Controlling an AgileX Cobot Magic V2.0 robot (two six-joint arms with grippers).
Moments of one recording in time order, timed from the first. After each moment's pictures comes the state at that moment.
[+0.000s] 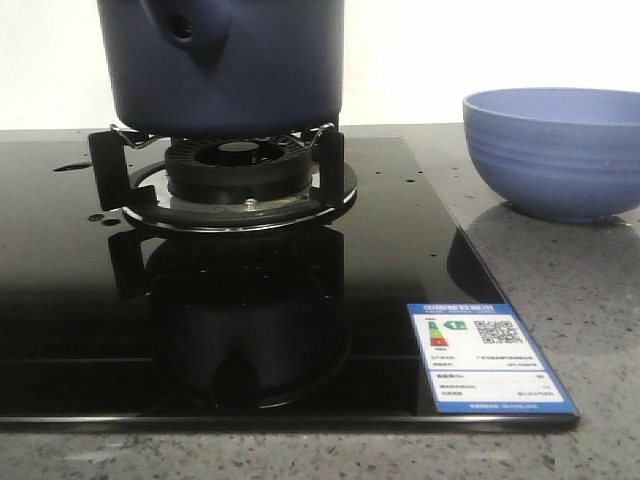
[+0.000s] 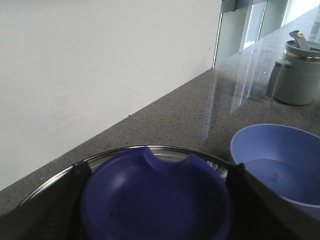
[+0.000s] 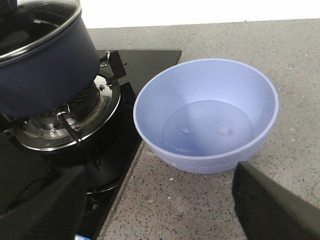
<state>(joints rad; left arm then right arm) -0.30 1.51 -1.12 -1.76 0.66 1.88 0.13 0.53 -0.58 0.41 0.54 -0.24</state>
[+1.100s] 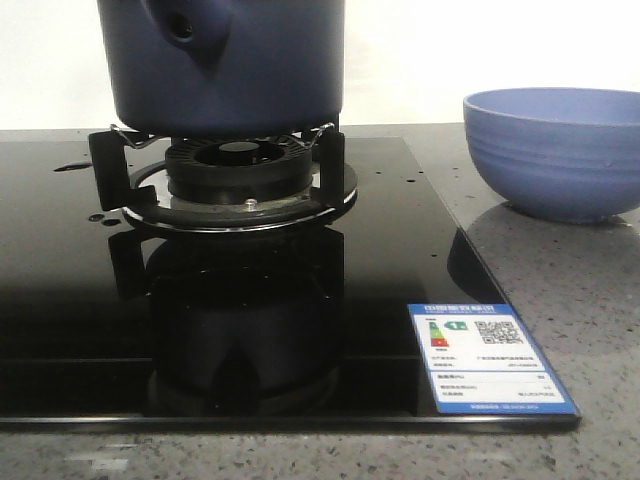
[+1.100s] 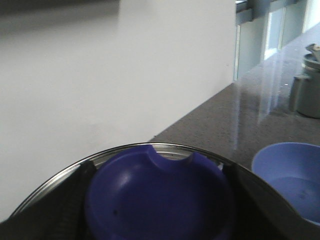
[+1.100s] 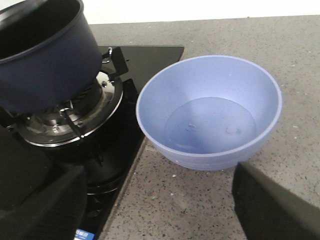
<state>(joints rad) -0.30 1.42 -1.14 -1.73 0.56 1.88 0.13 0.54 -0.61 0.41 0.58 -0.24</state>
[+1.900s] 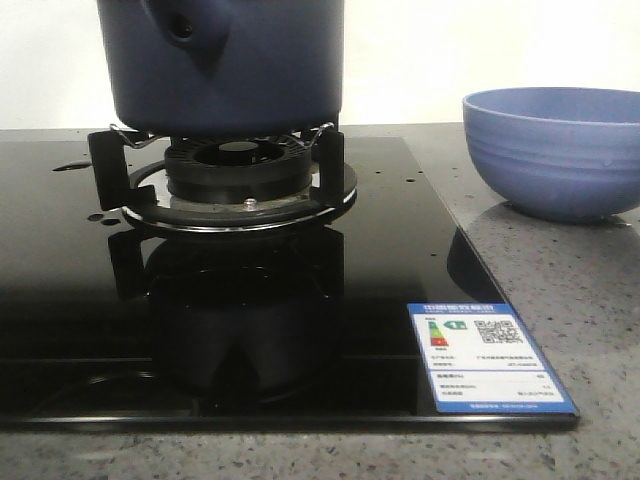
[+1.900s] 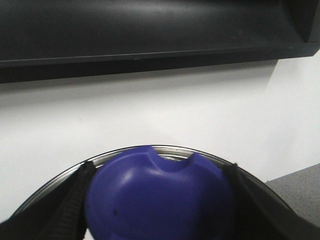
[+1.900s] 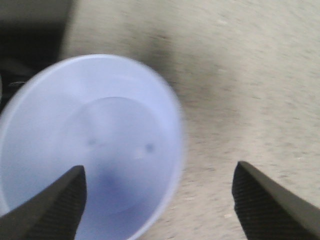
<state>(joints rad) 0.02 1.24 -1.14 -1.69 0.50 1.68 -0.12 1.28 -1.19 0.27 0.94 -0.22</state>
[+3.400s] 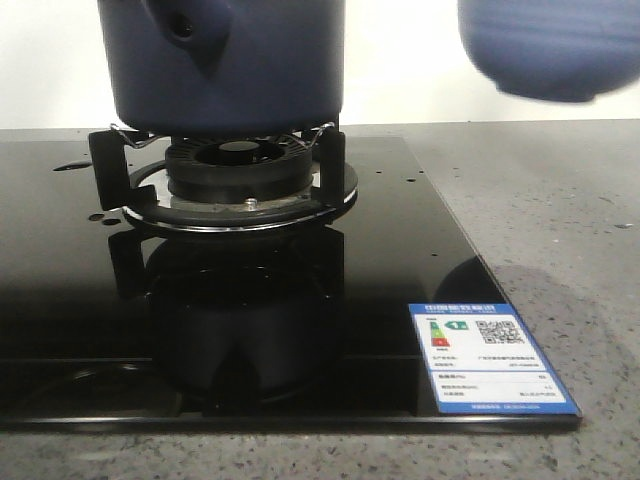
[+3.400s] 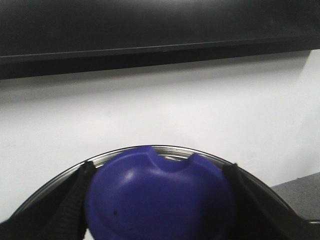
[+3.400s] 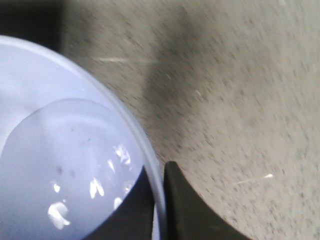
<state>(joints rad) 0.02 1.24 -1.14 -1.66 0.41 1.67 -0.11 1.59 -1.54 0.36 1.14 -0.23</state>
